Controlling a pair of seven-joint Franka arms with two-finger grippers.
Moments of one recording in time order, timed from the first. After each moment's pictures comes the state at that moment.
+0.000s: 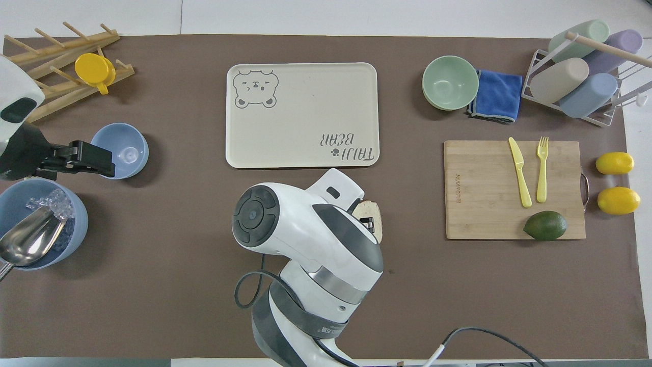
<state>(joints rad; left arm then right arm) -0.15 -0.04 0.00 -1.63 -0.04 1.53 -0.12 0.54 0.31 0.27 -1.64 -0.29 1.60 0.81</state>
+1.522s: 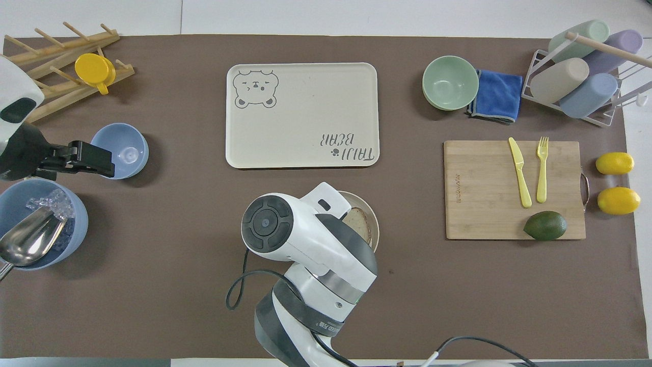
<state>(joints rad) -0.14 -0.04 0.00 -1.63 -0.04 1.53 -0.12 0.54 0.32 0.26 -1.73 -0.12 1.85 0.87</state>
